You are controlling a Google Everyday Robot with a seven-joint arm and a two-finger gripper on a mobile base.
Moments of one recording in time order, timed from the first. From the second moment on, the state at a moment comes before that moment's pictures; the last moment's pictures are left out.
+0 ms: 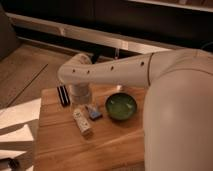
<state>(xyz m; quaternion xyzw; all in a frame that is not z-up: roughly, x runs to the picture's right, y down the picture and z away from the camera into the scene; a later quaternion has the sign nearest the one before) -0.108 0.103 0.703 -0.26 0.23 0.64 0.68</state>
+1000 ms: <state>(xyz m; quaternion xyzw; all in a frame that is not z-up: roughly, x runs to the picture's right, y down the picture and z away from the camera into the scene) 0.061 0.029 0.803 -0.20 0.21 0.70 0.65</state>
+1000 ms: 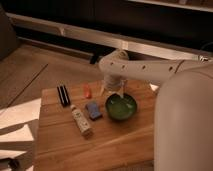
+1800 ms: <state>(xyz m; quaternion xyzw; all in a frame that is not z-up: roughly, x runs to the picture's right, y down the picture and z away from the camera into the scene) 0.094 0.026 0.812 -0.17 0.25 0.71 0.64</state>
